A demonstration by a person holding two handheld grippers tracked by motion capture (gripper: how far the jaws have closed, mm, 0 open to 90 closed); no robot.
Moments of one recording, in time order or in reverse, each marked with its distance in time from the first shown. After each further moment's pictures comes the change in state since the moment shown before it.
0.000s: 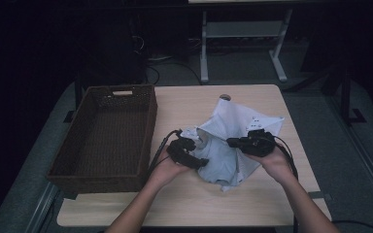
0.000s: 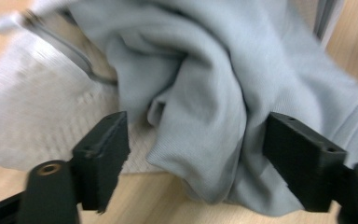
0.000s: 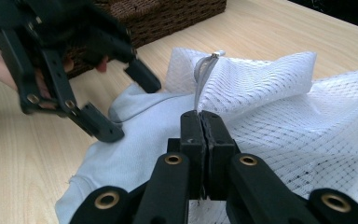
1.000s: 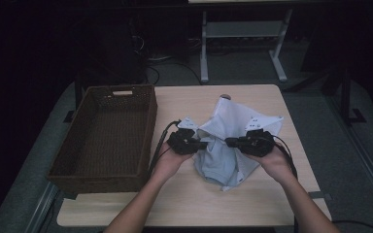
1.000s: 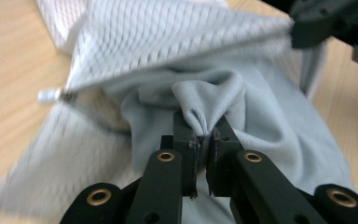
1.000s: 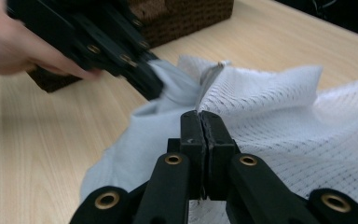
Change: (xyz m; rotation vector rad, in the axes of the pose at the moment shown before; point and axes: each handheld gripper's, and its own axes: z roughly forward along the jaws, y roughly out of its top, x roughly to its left) left arm 0.003 0.031 -0.014 -0.173 0.016 -0.009; right arm 0.006 0.007 -0.002 -0.016 0.012 -0.028
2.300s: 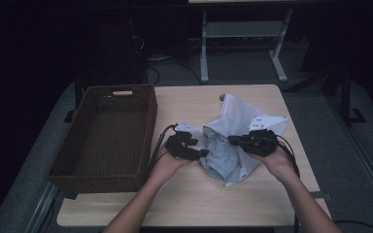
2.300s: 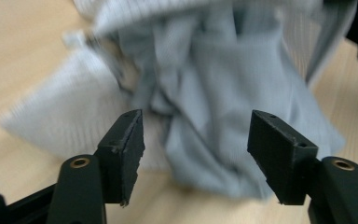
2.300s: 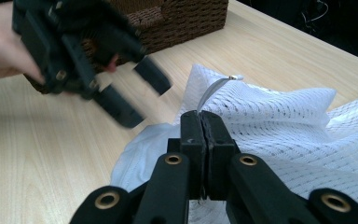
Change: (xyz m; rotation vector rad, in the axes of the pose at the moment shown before) left arm 0.003 -0.029 -0.003 0.056 -0.023 -0.050; right arm -0.002 0.000 -0.009 -0.021 -0.028 -0.037
